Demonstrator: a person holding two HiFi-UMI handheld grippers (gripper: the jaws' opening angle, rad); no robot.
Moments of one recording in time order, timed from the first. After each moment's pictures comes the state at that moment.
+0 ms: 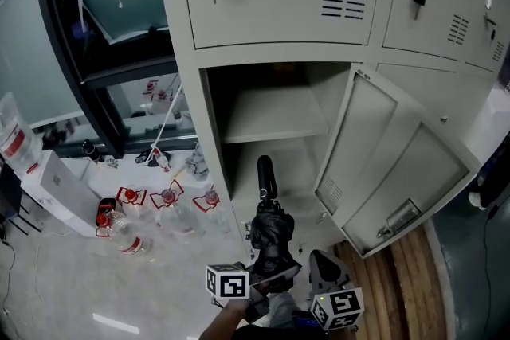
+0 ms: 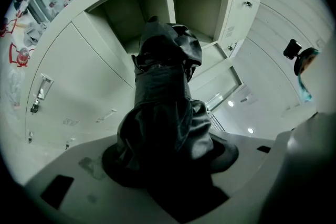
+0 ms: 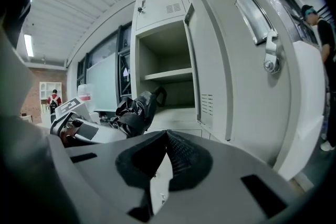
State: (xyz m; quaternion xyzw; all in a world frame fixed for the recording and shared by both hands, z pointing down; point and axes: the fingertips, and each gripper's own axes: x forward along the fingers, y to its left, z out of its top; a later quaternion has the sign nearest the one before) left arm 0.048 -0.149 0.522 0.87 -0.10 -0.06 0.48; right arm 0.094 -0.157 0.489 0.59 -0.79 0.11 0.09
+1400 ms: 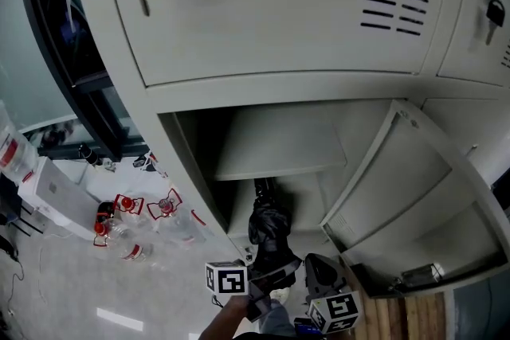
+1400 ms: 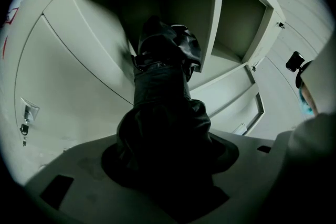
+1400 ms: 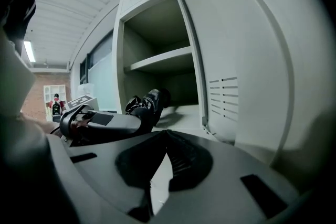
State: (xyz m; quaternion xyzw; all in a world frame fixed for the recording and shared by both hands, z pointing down) left arm 0.061 -0.271 0.534 0.83 -0.12 -0.09 0.53; right arm 0.095 -0.264 0.513 0.56 -0.81 0.13 0.10
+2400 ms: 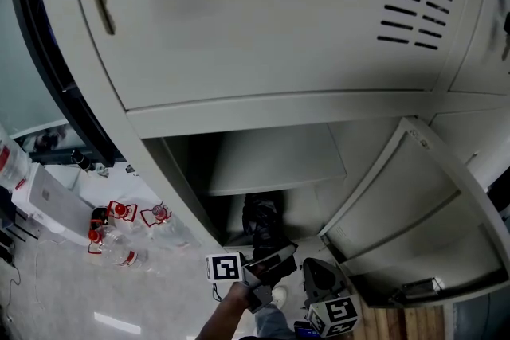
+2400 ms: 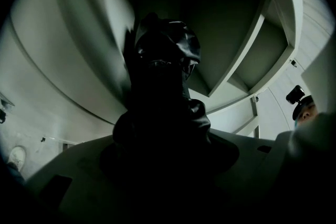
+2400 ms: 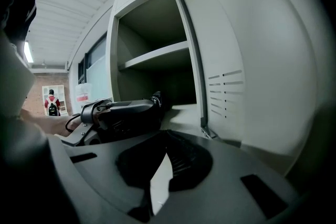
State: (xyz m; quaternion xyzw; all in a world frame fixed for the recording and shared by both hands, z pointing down) left arm 0.070 -0.327 0.521 0.76 -0.08 -0.19 0.62; right arm 0.098 -0.282 0.518 0.57 -0.81 0.13 0.10
